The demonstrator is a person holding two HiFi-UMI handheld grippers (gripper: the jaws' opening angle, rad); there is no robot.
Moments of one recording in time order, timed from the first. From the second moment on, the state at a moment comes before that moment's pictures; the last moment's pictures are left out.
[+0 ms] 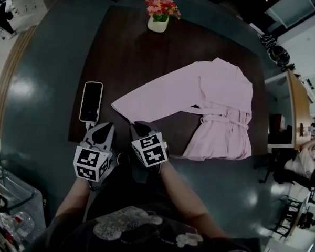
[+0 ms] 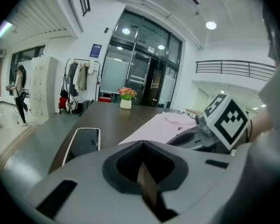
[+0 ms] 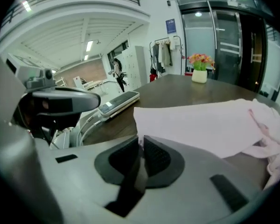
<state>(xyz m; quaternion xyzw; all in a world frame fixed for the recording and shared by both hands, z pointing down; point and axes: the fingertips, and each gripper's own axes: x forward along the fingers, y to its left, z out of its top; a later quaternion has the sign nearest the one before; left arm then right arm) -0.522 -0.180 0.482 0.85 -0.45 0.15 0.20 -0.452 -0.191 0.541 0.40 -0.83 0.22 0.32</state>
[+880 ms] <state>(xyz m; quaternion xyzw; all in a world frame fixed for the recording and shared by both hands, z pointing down) -0.317 -0.207 0.424 0.84 -0.49 0.15 0.15 -0.133 -0.253 0.433 0.52 -0.80 0.23 0.16</state>
